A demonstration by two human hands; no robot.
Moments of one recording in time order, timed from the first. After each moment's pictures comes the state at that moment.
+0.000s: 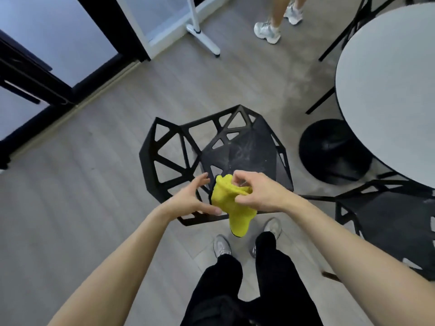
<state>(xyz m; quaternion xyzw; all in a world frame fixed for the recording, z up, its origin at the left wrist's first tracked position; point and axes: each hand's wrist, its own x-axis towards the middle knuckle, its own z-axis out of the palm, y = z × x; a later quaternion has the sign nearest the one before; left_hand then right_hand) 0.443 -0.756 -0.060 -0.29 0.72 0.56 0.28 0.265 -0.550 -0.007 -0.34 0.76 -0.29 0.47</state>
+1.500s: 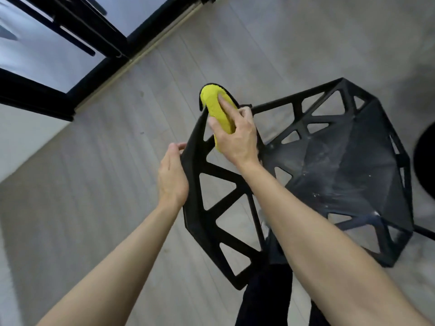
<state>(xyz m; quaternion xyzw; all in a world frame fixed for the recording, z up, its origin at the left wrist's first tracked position) 0.467 -0.912 -0.130 -0.65 0.62 0.43 -0.10 0.311 -0.879 -0.198 -0.25 0.75 -0.54 0.30</state>
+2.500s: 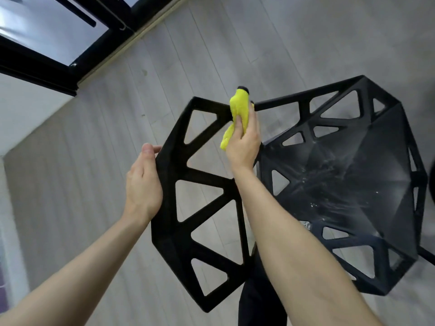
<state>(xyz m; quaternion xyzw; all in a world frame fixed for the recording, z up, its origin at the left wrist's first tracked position) 0.465 -0.906 -0.135 -0.68 0.65 0.34 -0.09 0.299 -0.883 -0.283 -0.12 0.75 -0.59 0.28</state>
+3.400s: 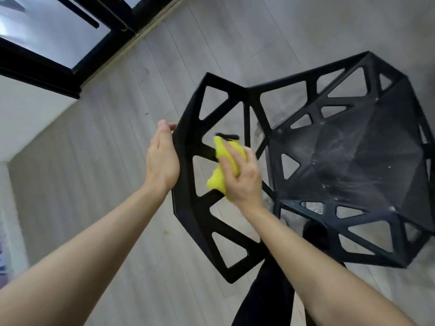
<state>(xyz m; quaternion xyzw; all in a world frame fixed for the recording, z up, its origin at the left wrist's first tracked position) 0.470 -0.911 -0.138 -0.67 0.61 0.41 -0.11 0.385 -0.786 -0.249 -0.28 0.74 -0.53 0.31</state>
